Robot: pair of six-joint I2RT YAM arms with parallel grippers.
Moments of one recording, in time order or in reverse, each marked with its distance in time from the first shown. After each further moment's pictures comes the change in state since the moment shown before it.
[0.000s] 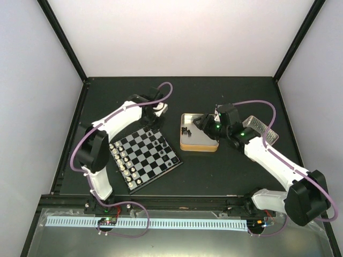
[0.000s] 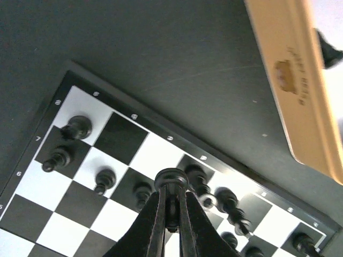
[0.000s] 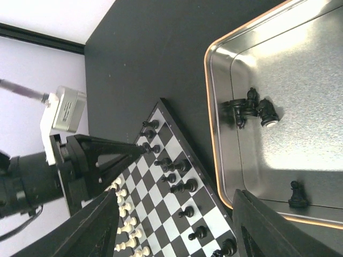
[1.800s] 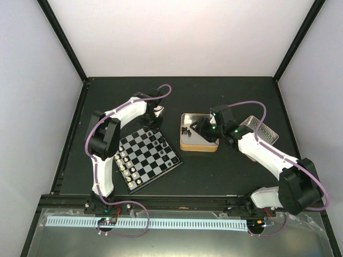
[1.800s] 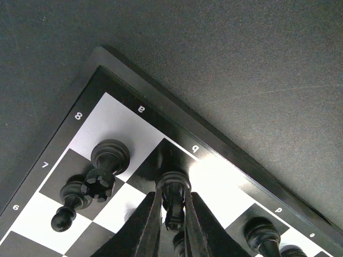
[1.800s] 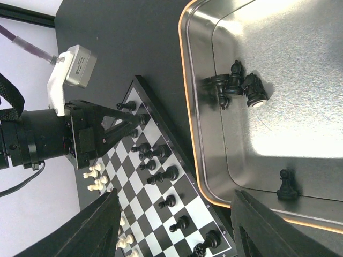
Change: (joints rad) left arm 0.082 0.250 0.127 -0.066 -0.031 -0.043; right arm -0.004 0.115 0.000 0.000 -0.071 -0.021
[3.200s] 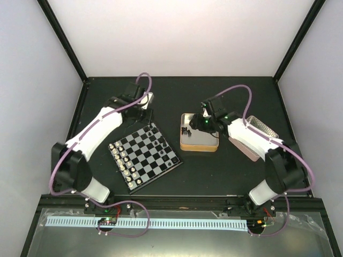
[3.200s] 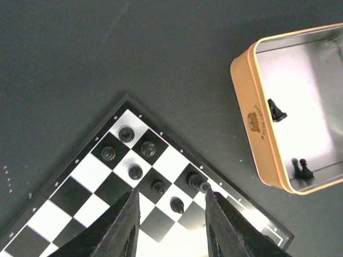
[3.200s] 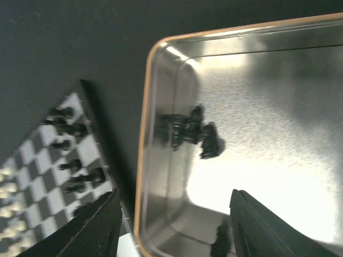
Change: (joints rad) left arm 0.022 -0.447 -0.176 0.122 0.062 -0.045; right arm 0.000 0.197 0.206 -0.152 0.124 -0.336
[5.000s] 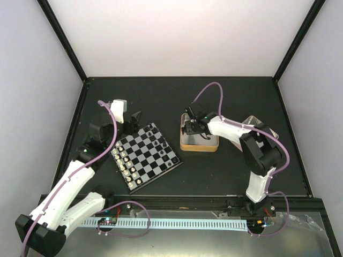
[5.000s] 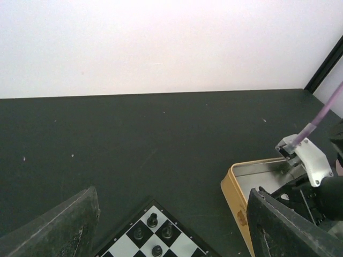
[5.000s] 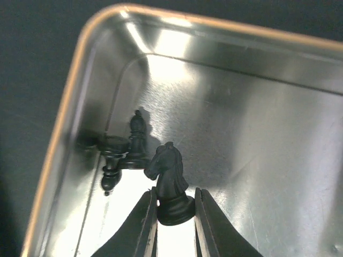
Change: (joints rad) left arm 0.016 -0.764 -0.600 0.595 -0.153 -0.010; right arm 0.112 0.336 0.155 -0.028 0.323 -0.254
